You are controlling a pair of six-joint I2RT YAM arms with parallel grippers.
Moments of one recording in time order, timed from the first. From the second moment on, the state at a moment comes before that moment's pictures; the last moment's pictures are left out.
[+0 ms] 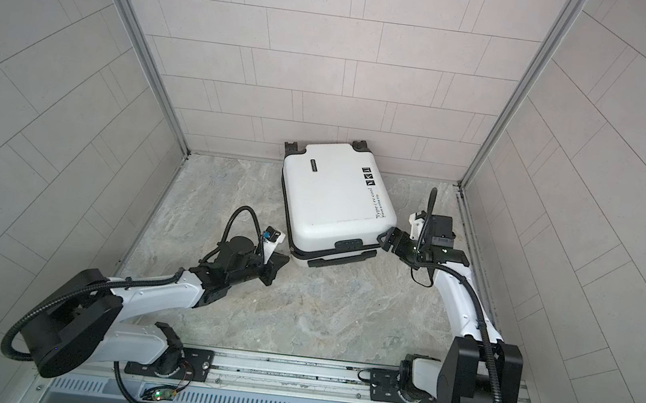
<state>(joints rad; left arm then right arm) -0.65 1.31 0.43 0.39 0.18 -0.15 -0.09 1.25 0.88 -0.52 -0.52 0.40</state>
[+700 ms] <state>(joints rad) -0.72 1.34 0.48 0.35 0.22 -0.18 -0.01 1.27 0.86 -0.46 -0.55 0.46</state>
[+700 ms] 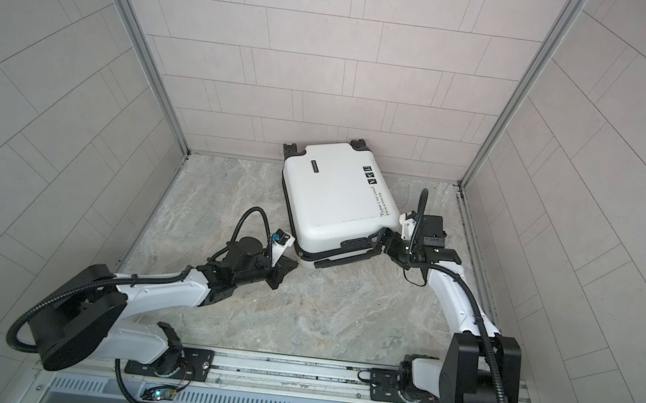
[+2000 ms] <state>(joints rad) -0.86 1.16 0.34 0.44 -0.16 -0.24 0.05 1.24 0.86 -0.48 -0.46 0.46</state>
